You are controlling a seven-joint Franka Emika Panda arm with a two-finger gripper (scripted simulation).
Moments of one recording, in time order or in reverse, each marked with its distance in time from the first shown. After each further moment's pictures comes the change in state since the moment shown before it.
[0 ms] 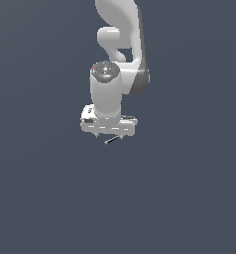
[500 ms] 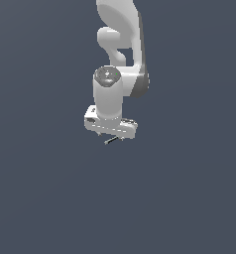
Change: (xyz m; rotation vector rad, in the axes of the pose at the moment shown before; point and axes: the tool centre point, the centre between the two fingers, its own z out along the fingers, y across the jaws) arm -0.012 -0.006 0.019 0.011 0.000 0.149
